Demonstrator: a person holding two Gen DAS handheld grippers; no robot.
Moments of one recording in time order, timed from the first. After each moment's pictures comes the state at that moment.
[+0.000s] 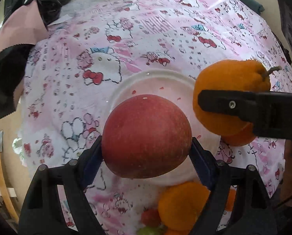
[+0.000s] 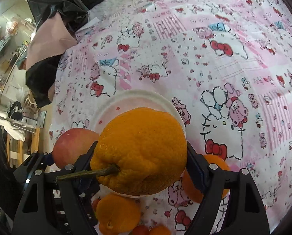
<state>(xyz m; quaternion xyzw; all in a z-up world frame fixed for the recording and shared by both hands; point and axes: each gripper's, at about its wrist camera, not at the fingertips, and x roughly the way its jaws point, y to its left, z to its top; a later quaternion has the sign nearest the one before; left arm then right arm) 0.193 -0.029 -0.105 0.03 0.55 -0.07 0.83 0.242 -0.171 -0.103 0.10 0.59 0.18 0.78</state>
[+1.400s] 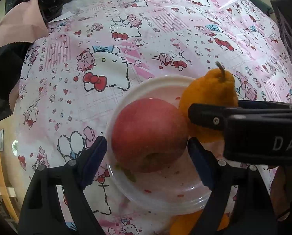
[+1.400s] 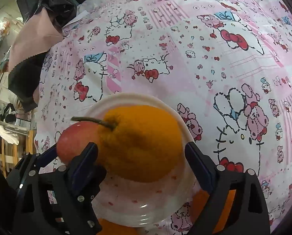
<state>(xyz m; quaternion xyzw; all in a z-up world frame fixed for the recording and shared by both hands) 0.225 -0.019 -0.128 0.03 0.55 -0.05 0.84 0.272 -0.153 -0.135 0.10 0.59 0.16 0.78</state>
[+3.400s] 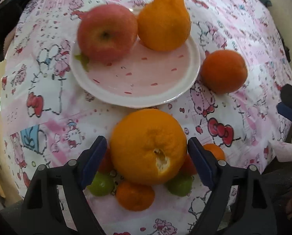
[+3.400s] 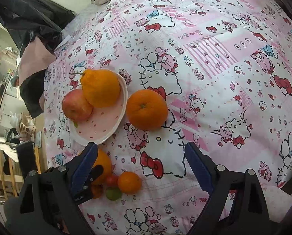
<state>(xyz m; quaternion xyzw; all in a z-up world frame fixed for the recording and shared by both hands) 0.119 -0.060 -0.144 -0.03 0.64 -0.07 0.76 0.127 -0.276 -0.085 0.18 0.58 0.09 0.79</state>
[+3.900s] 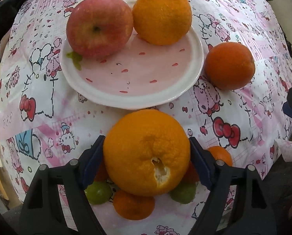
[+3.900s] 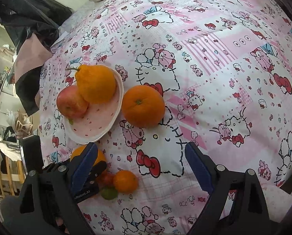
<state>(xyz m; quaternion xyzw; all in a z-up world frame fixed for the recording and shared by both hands) 0.125 -0.068 -0.157 -0.02 0.64 -0.07 0.76 0.128 -0.271 -0.090 0.17 0.58 0.08 0.79</state>
